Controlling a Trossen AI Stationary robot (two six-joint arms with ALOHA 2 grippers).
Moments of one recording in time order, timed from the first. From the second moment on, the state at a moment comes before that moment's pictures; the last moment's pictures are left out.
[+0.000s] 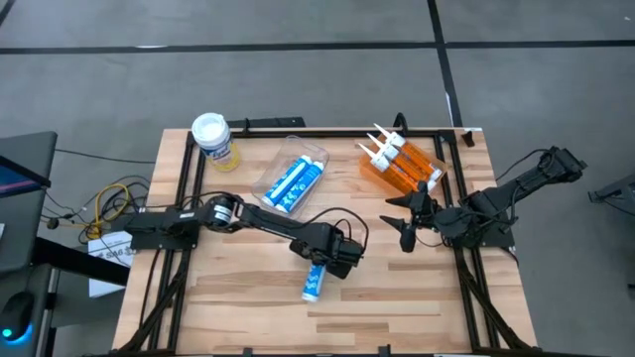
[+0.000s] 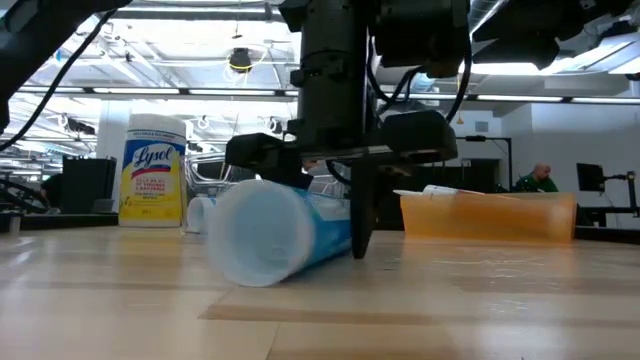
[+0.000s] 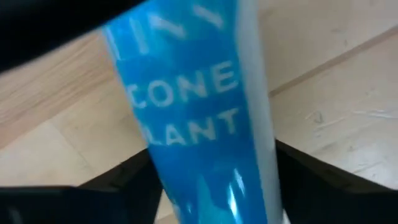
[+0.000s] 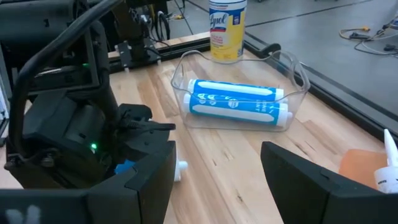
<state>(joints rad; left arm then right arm) -0.21 2.40 1.98 -1.13 0.03 -1.25 0.48 0.83 0.61 -0.28 0.73 0.40</state>
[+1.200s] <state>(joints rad) 0.34 2.01 1.98 -1.34 -0.24 -0.66 0.48 0.83 0.61 -0.28 0.74 0.45</state>
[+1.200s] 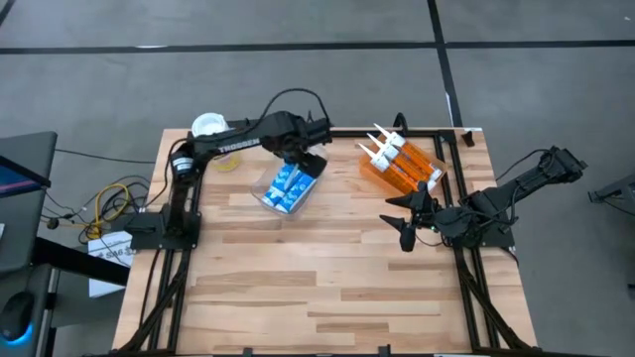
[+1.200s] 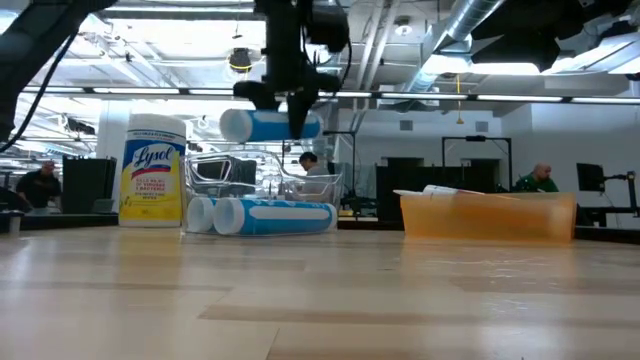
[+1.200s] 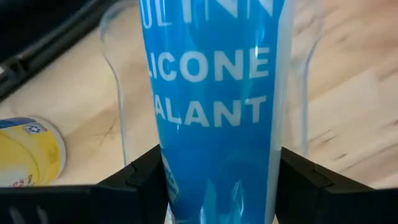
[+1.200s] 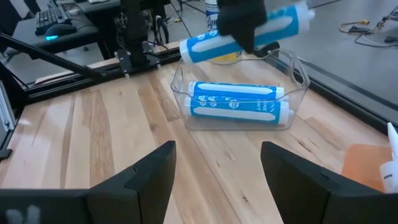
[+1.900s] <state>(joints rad) 0.35 2.26 1.98 -1.32 -0.23 -0.48 0.48 0.83 0.61 -0.28 0.74 0.45</state>
